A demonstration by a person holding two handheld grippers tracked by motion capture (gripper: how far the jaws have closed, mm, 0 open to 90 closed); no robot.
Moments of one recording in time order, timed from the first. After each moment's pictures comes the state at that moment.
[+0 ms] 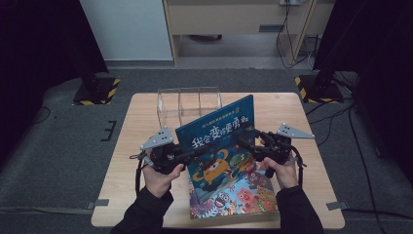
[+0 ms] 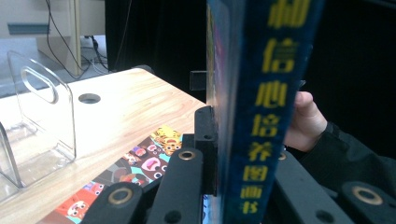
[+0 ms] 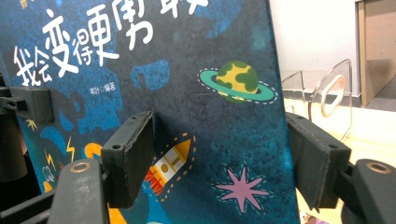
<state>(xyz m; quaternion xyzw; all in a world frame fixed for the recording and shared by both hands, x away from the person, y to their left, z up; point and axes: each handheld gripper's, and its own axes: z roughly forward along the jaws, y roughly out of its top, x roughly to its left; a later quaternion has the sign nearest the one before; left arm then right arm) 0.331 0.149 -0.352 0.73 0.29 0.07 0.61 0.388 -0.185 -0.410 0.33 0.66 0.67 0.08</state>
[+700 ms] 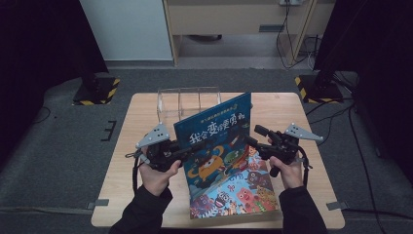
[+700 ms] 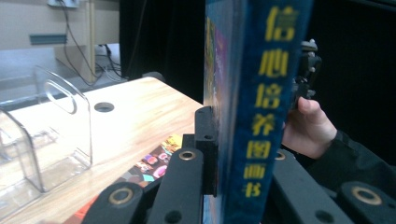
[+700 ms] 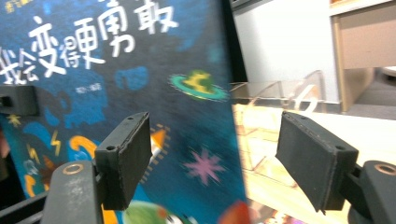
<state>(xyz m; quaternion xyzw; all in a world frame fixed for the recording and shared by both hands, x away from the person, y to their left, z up) 0.331 0.156 -0.339 0.72 0.30 0.09 0.61 0.386 -0.201 -0.408 0.35 0.64 0.68 0.10</state>
